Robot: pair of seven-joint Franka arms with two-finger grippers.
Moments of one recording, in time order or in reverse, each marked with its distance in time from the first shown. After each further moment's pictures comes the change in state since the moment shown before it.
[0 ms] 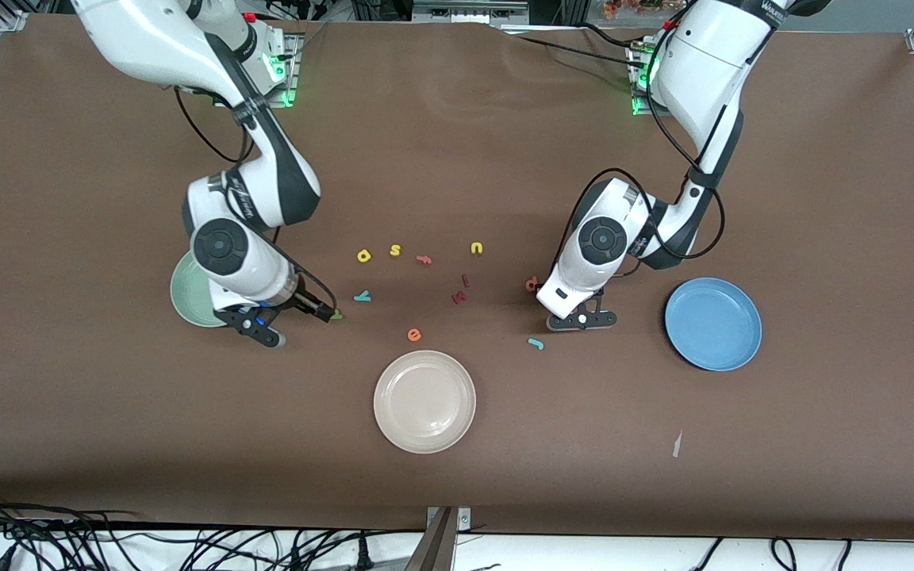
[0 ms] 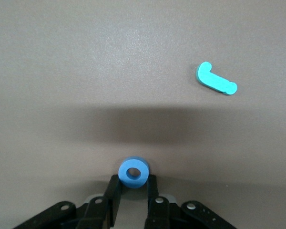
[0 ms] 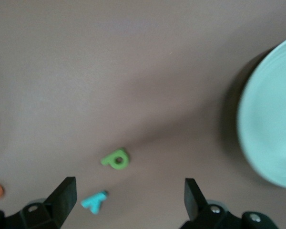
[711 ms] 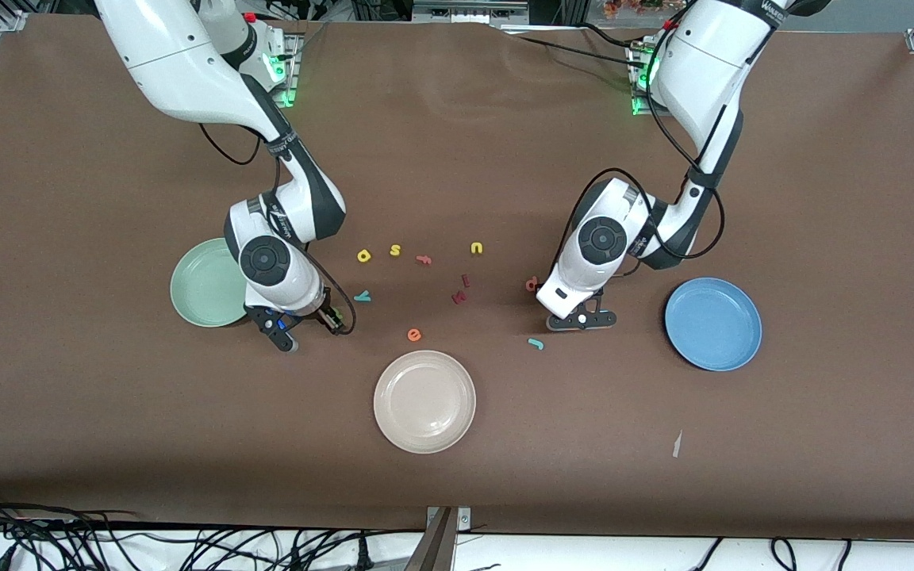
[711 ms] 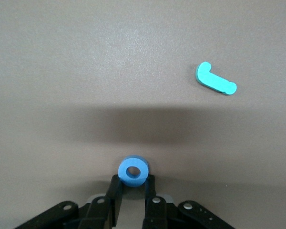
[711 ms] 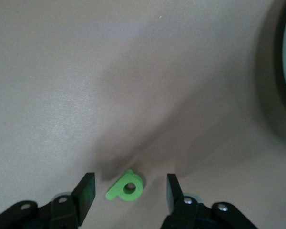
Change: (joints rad) left arm 0.000 0.000 0.000 0.000 0.000 0.000 0.000; right arm 0.025 0.104 -0.006 0.000 -0.036 0.112 0.265
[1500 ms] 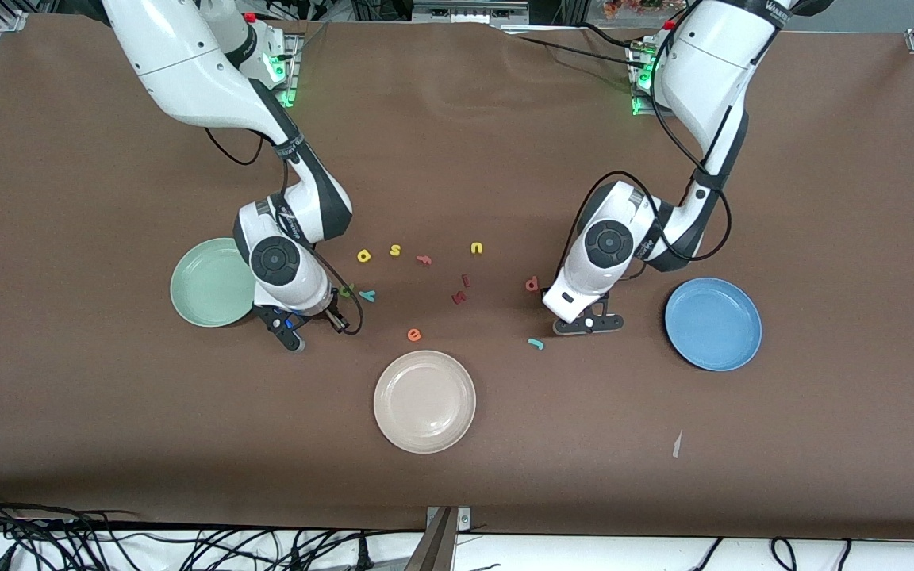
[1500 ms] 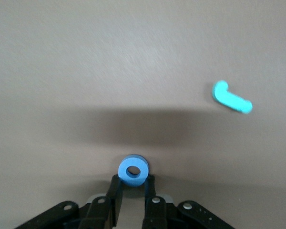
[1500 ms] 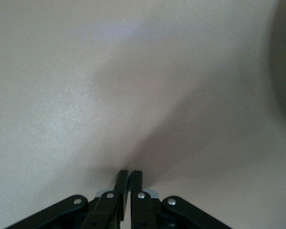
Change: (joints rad) left arm 0.015 -0.004 0.018 0.012 0.011 -0.002 0.002; right arm 0.014 0.022 -0.003 0.005 -0.002 0.022 0.021
